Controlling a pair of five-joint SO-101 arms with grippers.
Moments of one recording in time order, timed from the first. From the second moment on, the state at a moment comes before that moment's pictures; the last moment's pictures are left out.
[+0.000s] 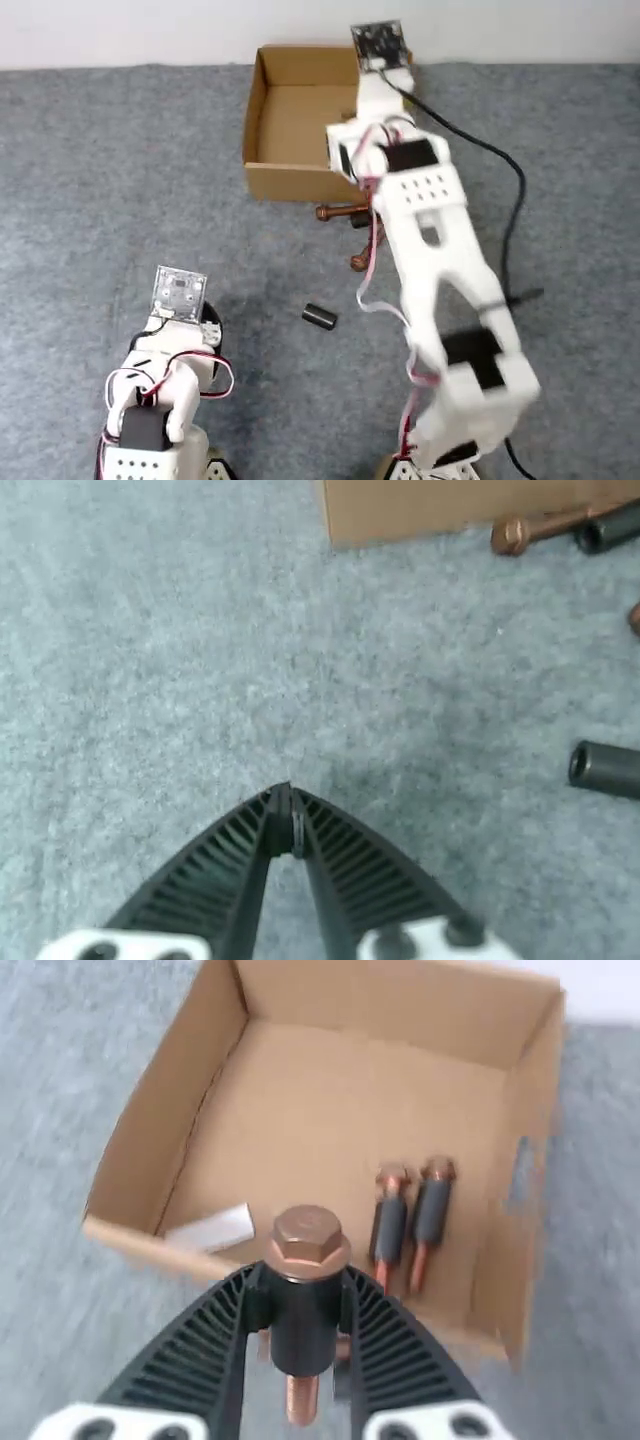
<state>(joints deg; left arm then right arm) 0.2 -103.5 96.9 61.0 0.8 -17.7 14.9 -16.4 52.2 -4.0</state>
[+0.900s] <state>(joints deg) 0.2 -103.5 96.9 62.0 0.8 -17.6 67.3 -69.6 59.5 2.6</state>
